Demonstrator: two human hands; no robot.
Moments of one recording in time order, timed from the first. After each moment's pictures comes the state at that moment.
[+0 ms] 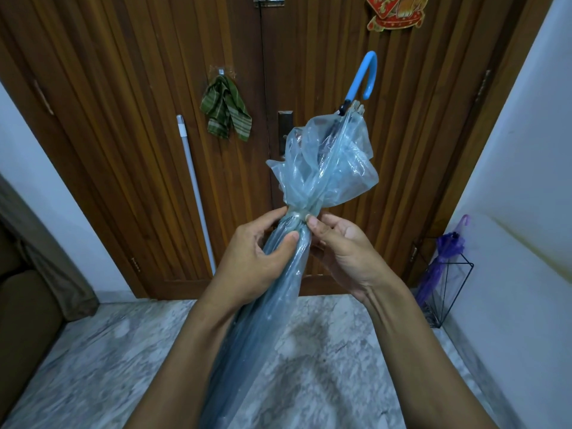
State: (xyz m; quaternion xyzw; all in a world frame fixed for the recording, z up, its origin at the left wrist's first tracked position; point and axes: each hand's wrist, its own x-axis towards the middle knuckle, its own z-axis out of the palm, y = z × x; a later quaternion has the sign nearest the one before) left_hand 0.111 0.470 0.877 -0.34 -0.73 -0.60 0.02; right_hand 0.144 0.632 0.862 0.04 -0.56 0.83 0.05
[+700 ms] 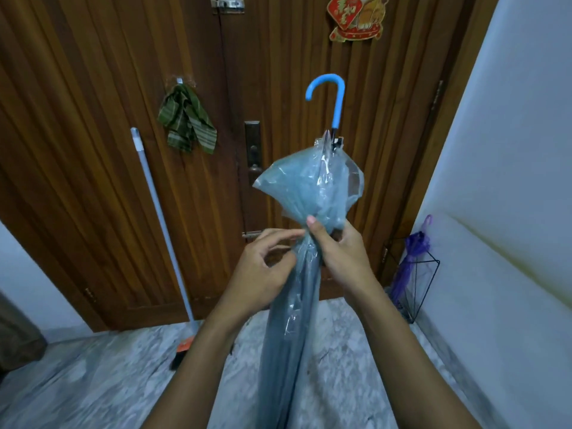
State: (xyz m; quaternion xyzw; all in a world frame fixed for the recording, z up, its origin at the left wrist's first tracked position) left_hand 0.054 0.521 0.849 -0.34 -0.71 -0.61 -0.03; right_hand 0.106 0.658 0.856 -0.15 -0.67 0.67 0.28
